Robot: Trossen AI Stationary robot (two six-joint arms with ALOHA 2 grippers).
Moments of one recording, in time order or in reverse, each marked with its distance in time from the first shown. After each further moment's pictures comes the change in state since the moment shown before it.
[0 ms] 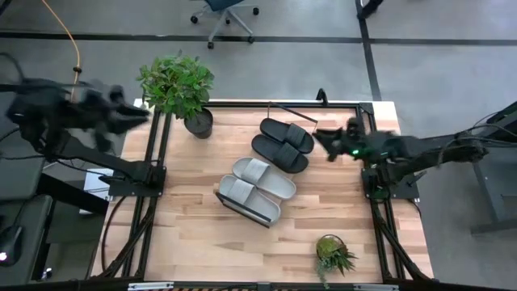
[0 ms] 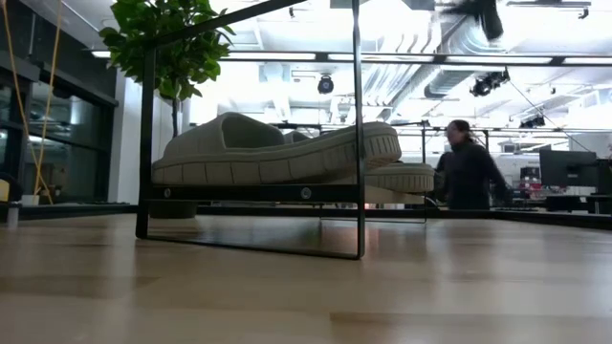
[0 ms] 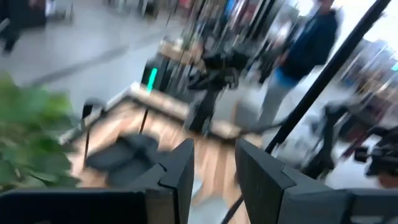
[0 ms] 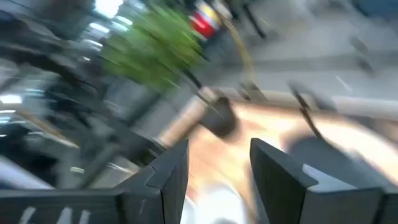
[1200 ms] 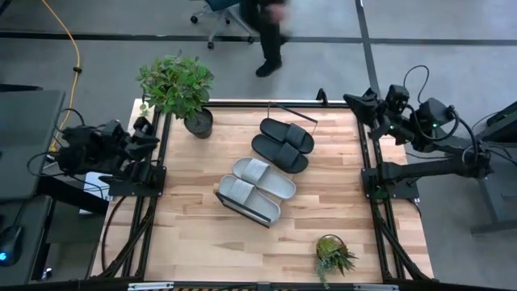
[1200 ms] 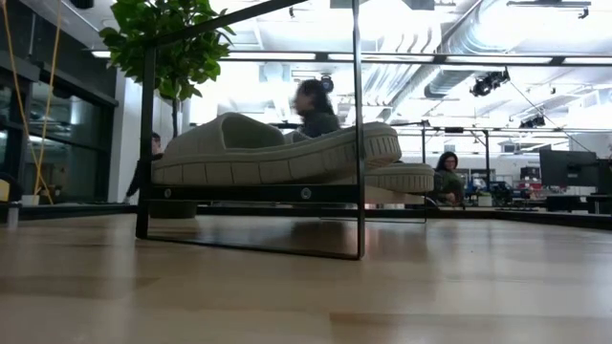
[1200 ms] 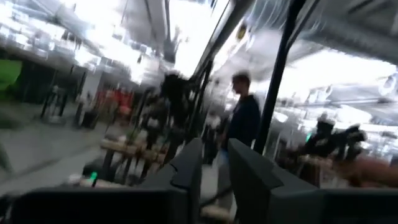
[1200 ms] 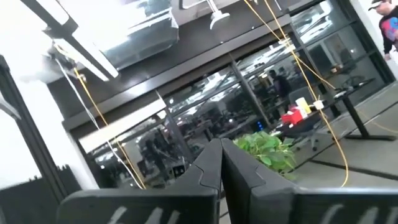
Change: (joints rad) left arm 0.000 -0.769 -1.121 0.949 0.142 0.189; right arm -0.262 -0.099 0.191 0.297 -0.448 -0.308
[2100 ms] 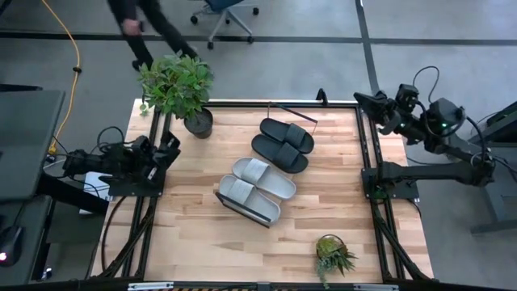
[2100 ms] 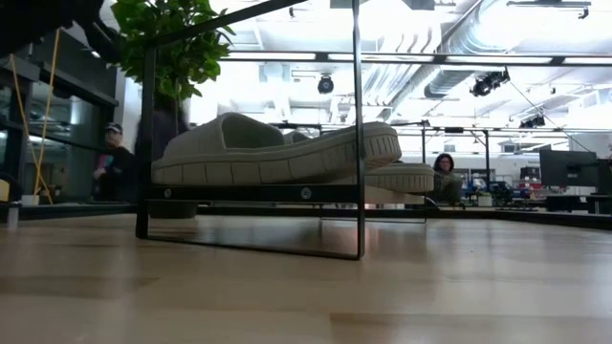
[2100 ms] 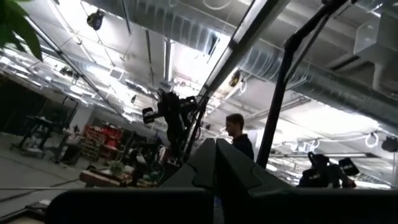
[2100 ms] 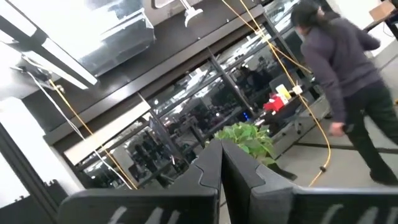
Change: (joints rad) left arm 0.000 0.001 -0.539 0.757 -0.035 -0.061; right arm -0.083 -0.104 -0.001 -0.180 0.000 0.127
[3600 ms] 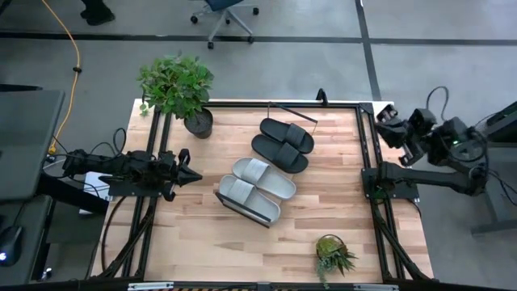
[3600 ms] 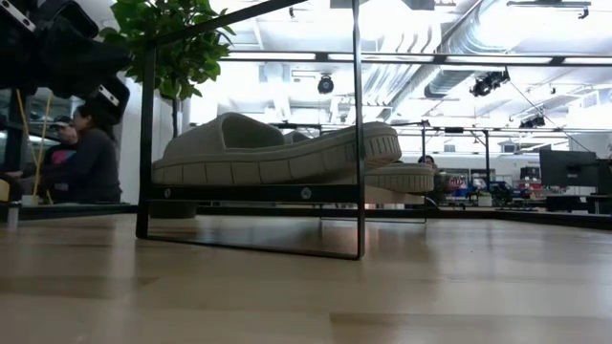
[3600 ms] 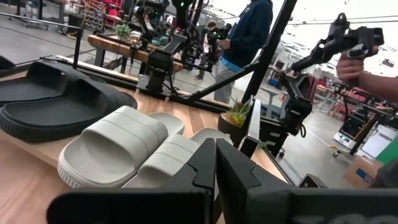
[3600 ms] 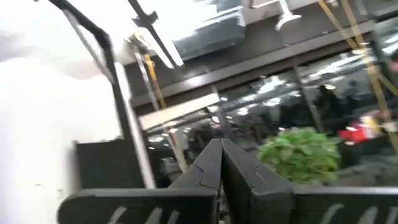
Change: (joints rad) left arm 0.000 0.003 -0.005 -0.582 0.162 -0.022; right arm -0.012 -0.313 -0.264 0.119 -0.353 -0.176
